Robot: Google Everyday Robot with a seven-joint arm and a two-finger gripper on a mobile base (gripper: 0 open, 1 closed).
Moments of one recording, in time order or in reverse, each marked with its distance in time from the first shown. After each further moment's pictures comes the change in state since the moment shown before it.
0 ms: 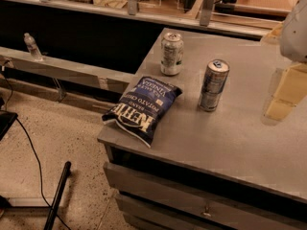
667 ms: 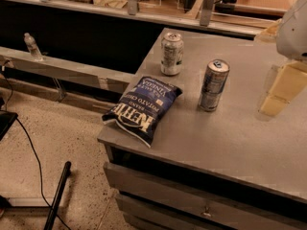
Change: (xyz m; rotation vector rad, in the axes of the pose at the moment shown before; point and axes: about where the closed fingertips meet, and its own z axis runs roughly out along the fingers) arm -0.008 -0.007 0.004 0.002 -0.074 -0.013
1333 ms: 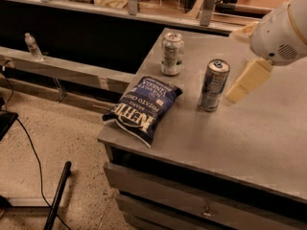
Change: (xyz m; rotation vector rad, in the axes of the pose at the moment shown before) arm -0.045 -0.035 0.042 0.012 -0.315 0.040
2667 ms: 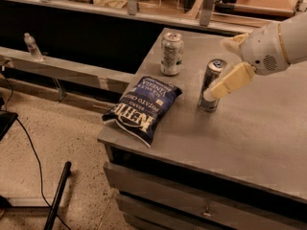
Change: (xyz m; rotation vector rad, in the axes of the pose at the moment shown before) arm -0.006 -0.019 0.041 -0.031 -0.269 0.131
